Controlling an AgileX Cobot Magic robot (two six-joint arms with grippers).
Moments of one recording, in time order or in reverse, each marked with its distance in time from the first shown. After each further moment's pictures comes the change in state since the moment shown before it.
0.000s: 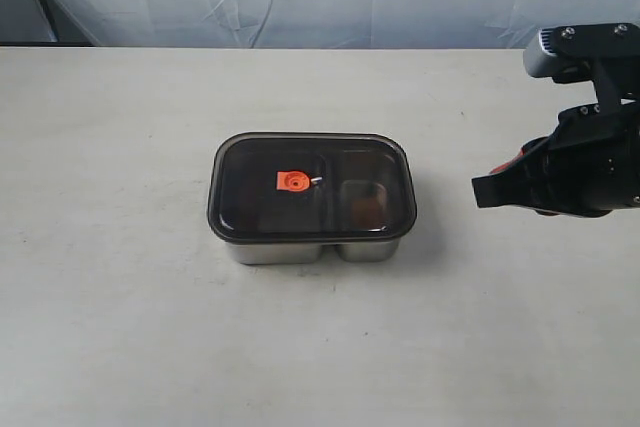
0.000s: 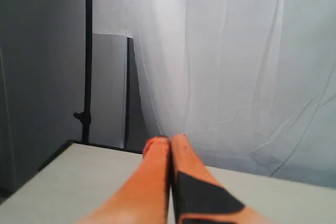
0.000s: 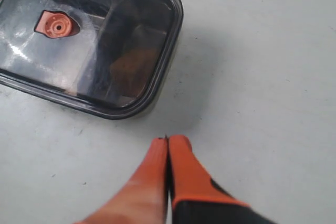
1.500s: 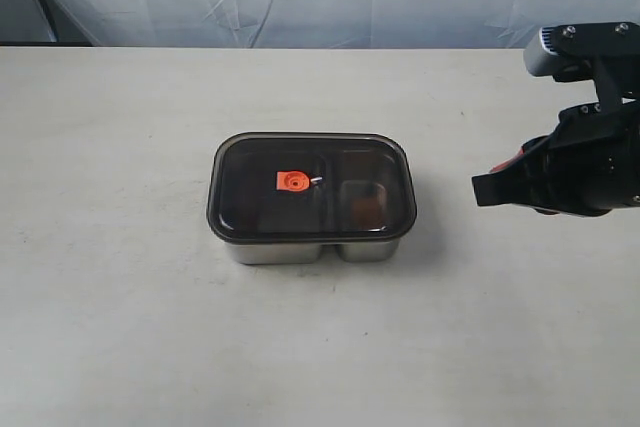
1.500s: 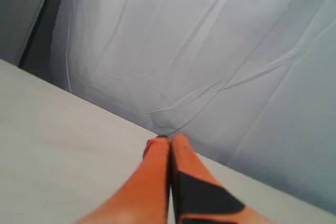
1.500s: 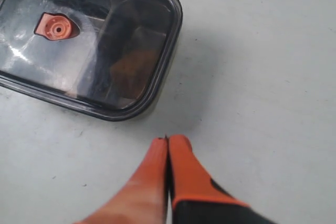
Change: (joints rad) left arm 0.606 -0.199 0.410 0.329 0.812 -0.933; right arm 0.000 -0.002 0.000 0.000 -0.004 0.000
